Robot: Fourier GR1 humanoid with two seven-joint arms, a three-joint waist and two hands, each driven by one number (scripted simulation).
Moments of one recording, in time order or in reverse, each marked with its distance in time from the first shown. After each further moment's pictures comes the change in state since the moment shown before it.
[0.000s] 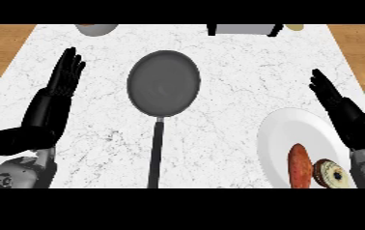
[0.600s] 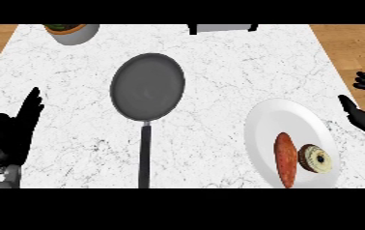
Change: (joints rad) left arm 0.163 0.118 0.118 0.247 -0.036 0.053 0.189; right arm 0.061 0.011 -0.268 -0.069 -0.076 -0.139 -0.151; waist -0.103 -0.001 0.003
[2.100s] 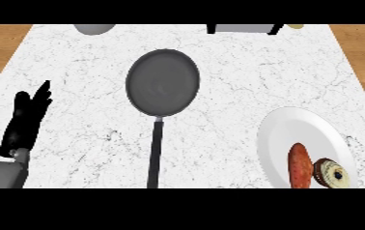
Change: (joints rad) left arm -0.121 -0.012 -0.004 0.125 -0.063 -0.059 0.099; right arm 0.503 -0.434 0.023 -0.653 0.386 0.202 0.696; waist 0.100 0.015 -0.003
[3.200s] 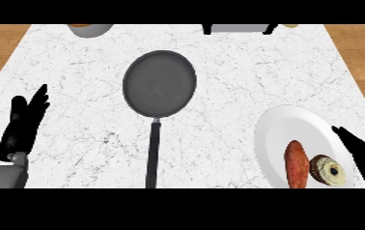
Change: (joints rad) left arm 0.022 -0.065 0.099 0.009 -0.072 -0.062 -0.016; right arm -0.199 0.268 0.296 0.137 0.396 0.206 0.204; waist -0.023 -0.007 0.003
